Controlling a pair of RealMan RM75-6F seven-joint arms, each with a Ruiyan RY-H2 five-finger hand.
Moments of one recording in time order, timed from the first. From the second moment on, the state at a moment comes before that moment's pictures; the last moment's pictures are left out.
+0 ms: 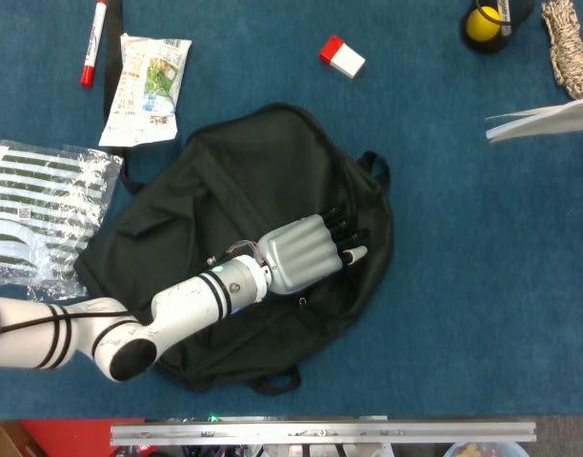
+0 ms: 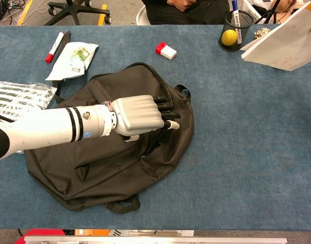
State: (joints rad) left arm -1.05 -1.54 -0.03 -1.70 1.08 0.64 0.92; right arm 0.42 -1.22 0.18 -1.55 -1.33 1.31 -0.51
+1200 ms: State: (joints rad) left arm -1.08 -1.50 0.09 -1.77 1.02 0.97 1.00; right arm 0.42 -1.20 0.17 -1.61 -1.36 1.31 -0.48
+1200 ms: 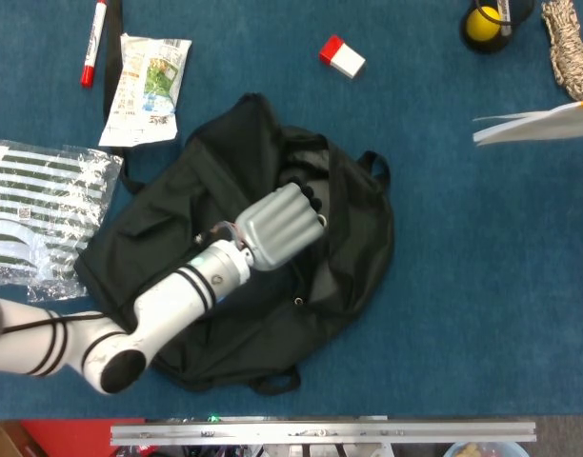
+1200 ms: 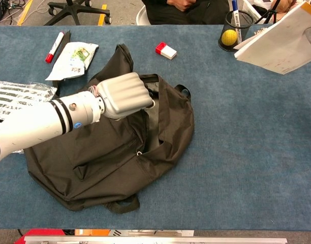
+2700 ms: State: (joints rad) left arm -0.80 -1.29 0.14 -2.07 1.34 1.19 1.16; right arm 0.75 -1.16 0.45 -2.07 -0.37 0.84 0.00
